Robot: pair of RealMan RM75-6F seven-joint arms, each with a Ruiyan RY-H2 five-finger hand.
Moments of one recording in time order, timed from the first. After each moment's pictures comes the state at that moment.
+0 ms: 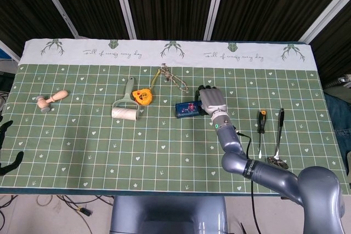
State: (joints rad) left arm -0.06 -1.05 -0.09 -1.78 1.35 1.49 0.10; right arm 1.02 -1.70 0.37 -1.16 -0.53 0.78 -0.62
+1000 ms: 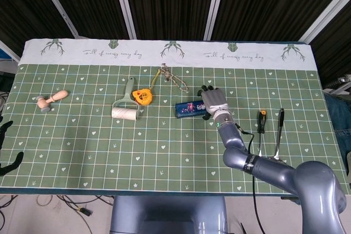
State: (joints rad) left arm -0.06 -1.04 -0.09 -1.78 1.34 1.48 0.09; right arm 1.09 -1.66 0.27 -1.13 -0.41 0.73 -0.70
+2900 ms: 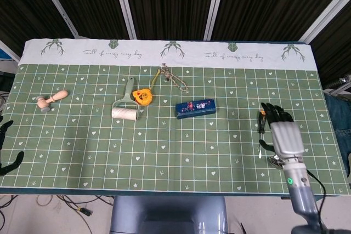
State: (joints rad) left arm -0.06 -1.05 -0.09 -1.79 1.35 1.49 0.11; right arm 0.45 -1.24 -0.07 -1.77 -1.18 1.59 -0.36
